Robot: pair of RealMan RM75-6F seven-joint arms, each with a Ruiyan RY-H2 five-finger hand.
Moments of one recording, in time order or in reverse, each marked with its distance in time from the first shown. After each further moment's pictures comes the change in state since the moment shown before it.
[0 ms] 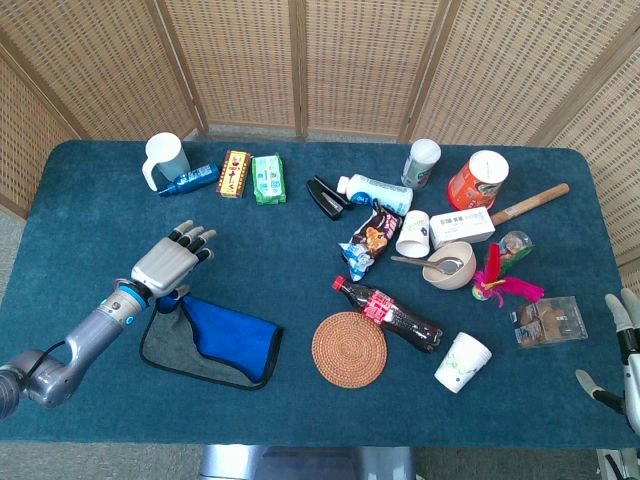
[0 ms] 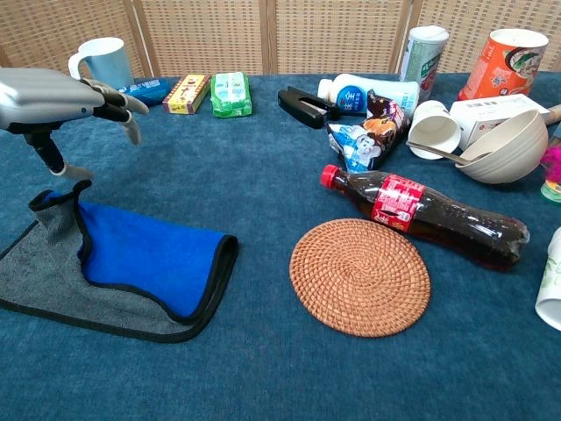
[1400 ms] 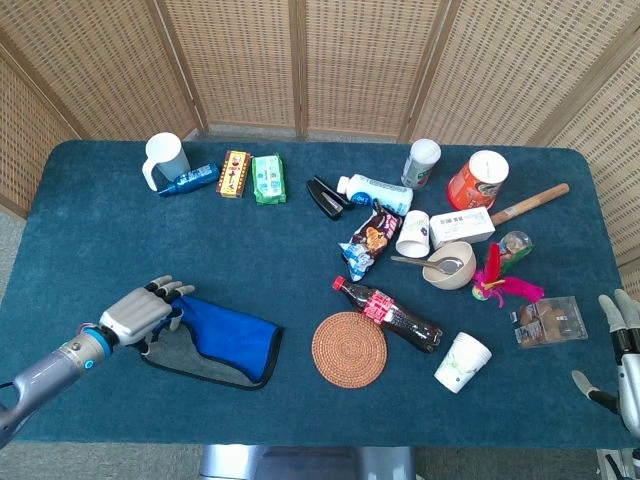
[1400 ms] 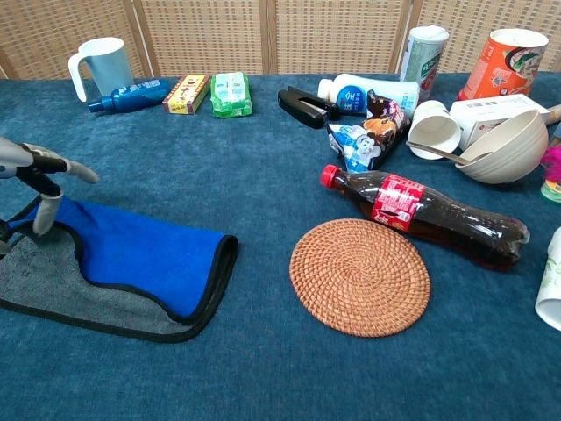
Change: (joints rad) left arm 0.078 0.238 0.148 -0.235 0.176 -0.057 -0.218; right arm 0.004 -0.010 -0.007 -0.003 -0.010 -0.011 -0.026
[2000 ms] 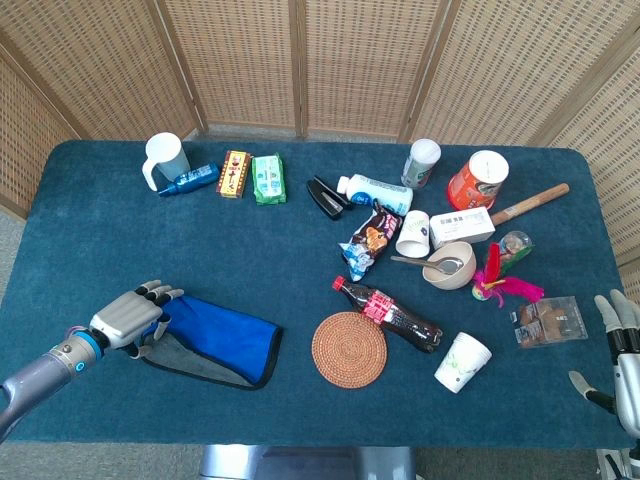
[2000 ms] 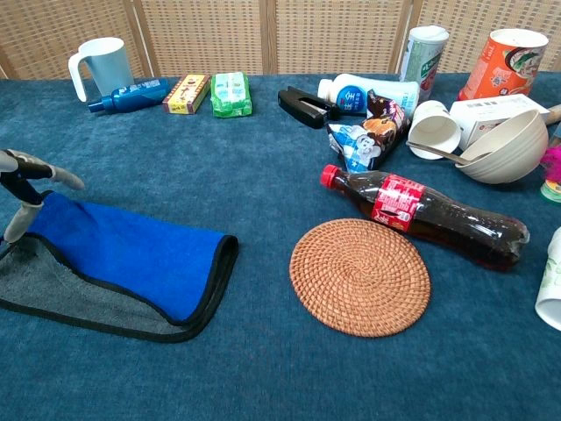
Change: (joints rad) left arm 0.010 0.020 -0.001 -0.008 -0.003 -0.017 -0.019; right arm 0.001 -0.003 -0.002 -0.003 -0.002 -0.001 -0.010
